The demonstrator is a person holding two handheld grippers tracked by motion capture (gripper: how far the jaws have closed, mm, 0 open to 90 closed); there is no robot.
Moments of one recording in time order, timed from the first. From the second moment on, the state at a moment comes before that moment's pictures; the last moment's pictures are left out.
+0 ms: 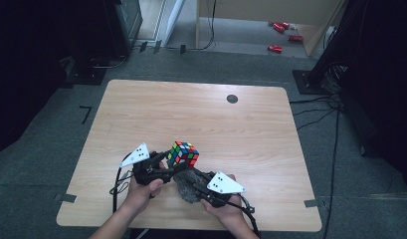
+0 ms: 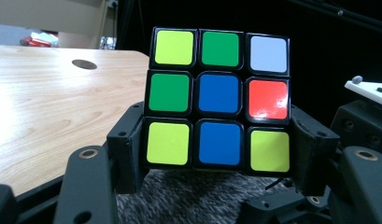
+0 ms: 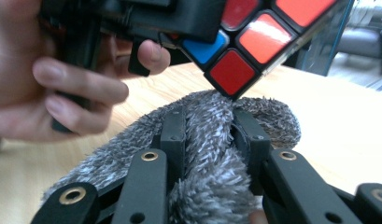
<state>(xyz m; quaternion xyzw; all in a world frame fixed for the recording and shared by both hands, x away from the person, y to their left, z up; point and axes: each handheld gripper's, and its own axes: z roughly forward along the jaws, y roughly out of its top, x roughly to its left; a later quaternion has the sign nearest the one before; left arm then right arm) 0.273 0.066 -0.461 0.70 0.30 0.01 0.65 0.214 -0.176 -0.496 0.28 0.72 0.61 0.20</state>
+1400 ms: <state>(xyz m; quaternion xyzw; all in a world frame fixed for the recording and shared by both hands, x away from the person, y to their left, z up) 0.278 0.047 -0.459 0.73 0.32 -0.10 0.59 0.220 -0.190 -0.492 0.14 0.72 0.55 0.39</state>
